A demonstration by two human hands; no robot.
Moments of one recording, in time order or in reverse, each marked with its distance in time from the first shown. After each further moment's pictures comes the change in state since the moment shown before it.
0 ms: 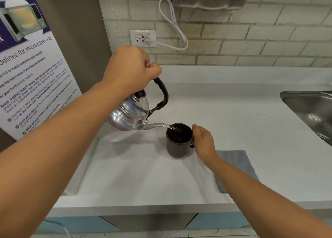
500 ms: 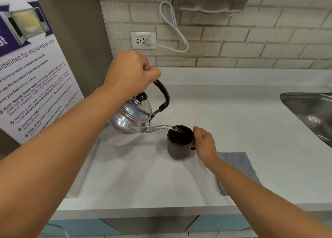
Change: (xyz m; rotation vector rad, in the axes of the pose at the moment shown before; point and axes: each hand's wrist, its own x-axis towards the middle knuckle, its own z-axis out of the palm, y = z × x) left_hand -0.001 -0.006 0.003 -0.073 0.014 0.000; right_hand -0.002 -0.001 0.000 0.015 0.005 0.015
